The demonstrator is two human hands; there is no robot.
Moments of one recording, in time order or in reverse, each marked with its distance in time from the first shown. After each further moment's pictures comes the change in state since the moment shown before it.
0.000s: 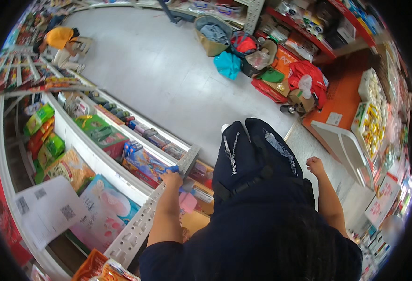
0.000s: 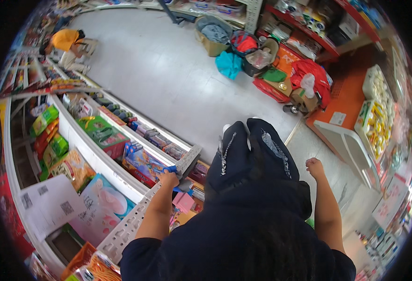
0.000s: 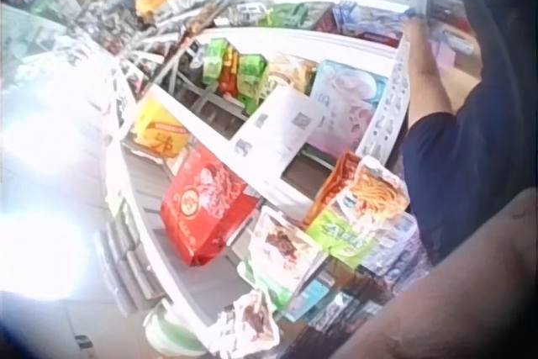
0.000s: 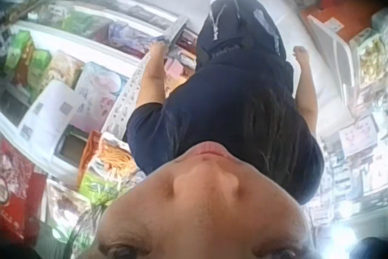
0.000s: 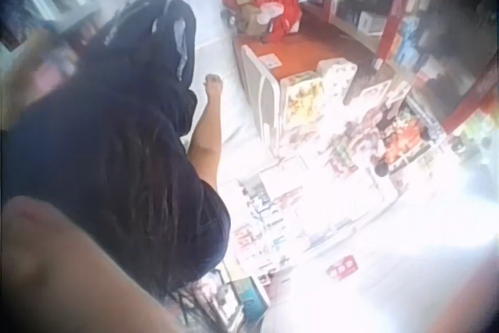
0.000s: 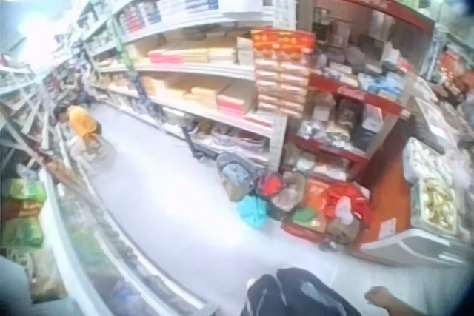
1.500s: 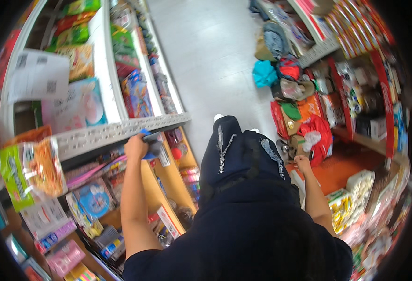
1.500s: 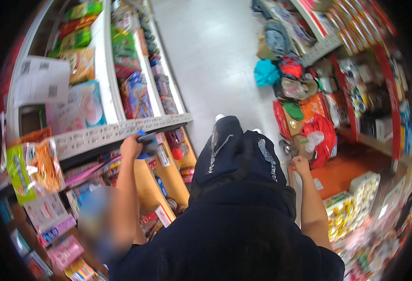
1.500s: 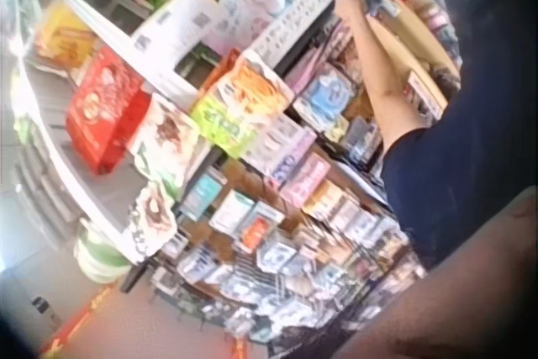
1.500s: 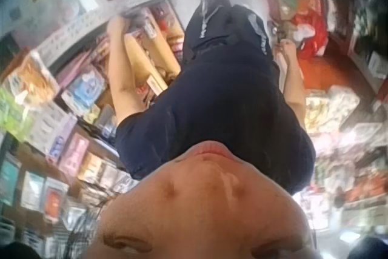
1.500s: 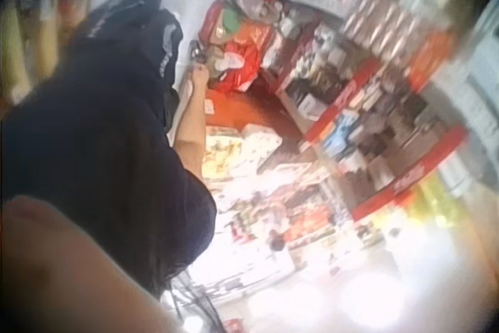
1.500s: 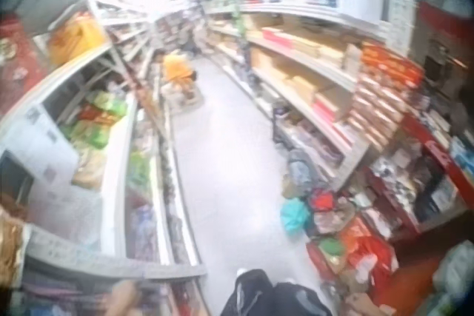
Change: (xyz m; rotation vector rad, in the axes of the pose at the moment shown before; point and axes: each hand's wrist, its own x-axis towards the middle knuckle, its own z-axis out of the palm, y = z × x) left_hand -0.194 0.038 -0.036 -0.721 0.441 -0.512; right_hand 0.232 -0.138 -0.064 -0.377 -0.438 -0.453
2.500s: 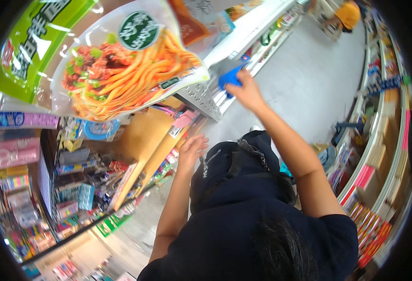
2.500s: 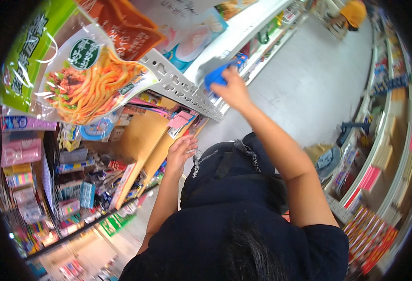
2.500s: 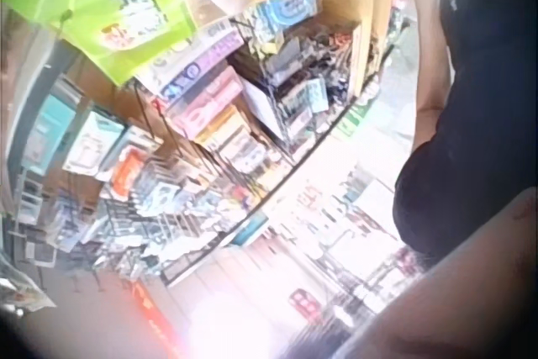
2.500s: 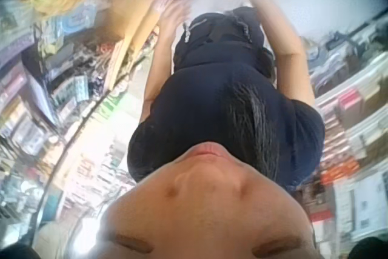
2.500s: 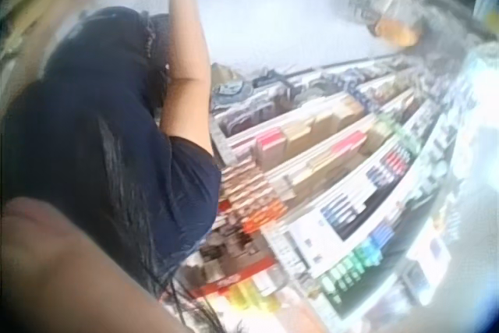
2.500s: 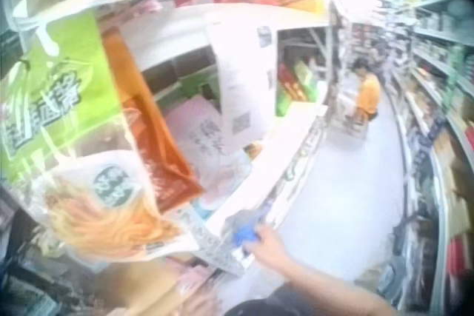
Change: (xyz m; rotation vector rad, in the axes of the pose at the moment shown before) left_hand -0.086 0.064 0.048 -2.193 0.365 -0.656; right_hand -0.030 -0.646 0.452 -0.300 -0.871 -1.396
